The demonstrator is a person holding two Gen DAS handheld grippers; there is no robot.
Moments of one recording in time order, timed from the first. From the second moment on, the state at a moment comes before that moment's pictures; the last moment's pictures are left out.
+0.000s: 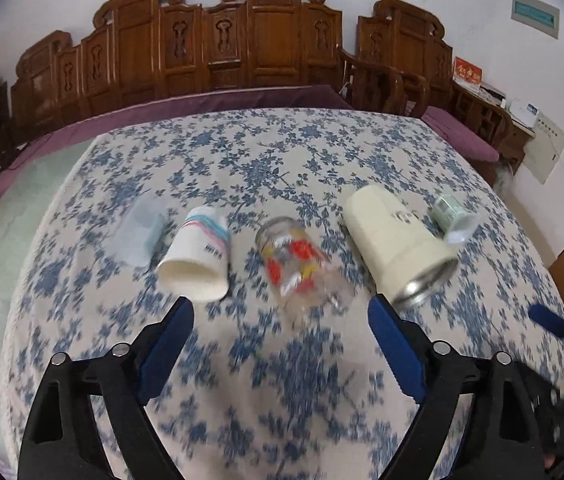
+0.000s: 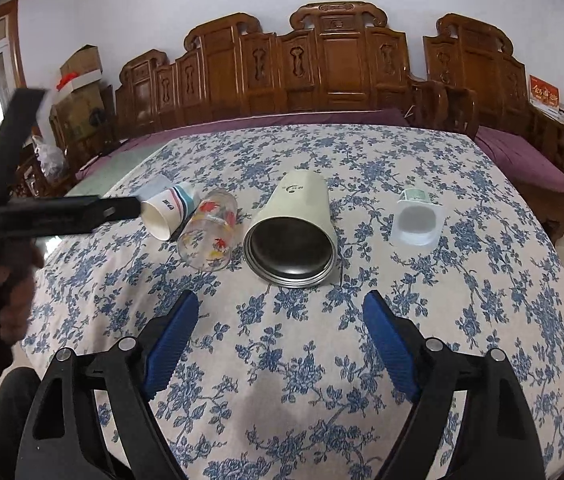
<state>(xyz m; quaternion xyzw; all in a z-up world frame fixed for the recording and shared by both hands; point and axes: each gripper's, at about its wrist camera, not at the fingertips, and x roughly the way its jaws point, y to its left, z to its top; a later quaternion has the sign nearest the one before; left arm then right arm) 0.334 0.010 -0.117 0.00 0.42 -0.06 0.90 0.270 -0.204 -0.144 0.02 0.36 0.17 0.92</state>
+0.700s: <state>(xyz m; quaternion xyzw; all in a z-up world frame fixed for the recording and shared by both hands) 0.453 -0.018 -0.200 -0.04 0.58 -0.02 0.81 0.272 -0.213 -0.149 0.03 0.37 0.17 0.91</state>
